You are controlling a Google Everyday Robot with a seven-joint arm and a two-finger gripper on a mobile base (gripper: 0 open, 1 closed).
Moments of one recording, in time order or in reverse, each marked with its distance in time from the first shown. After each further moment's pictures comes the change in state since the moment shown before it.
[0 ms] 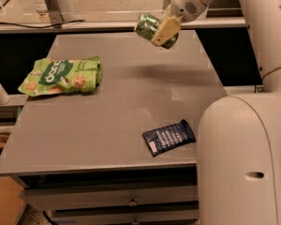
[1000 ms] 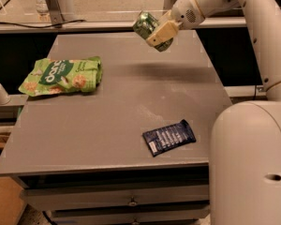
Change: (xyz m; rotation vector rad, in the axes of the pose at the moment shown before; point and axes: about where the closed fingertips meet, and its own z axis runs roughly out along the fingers) arm -0.004 -0.007 0.014 -0.025 -0.211 0.074
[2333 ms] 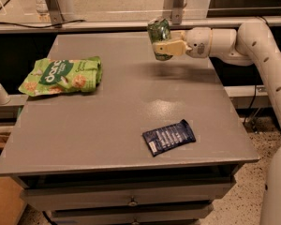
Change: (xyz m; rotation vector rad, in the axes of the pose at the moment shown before) arm 0.031 -0.006 0.001 0.017 -0.579 0.106
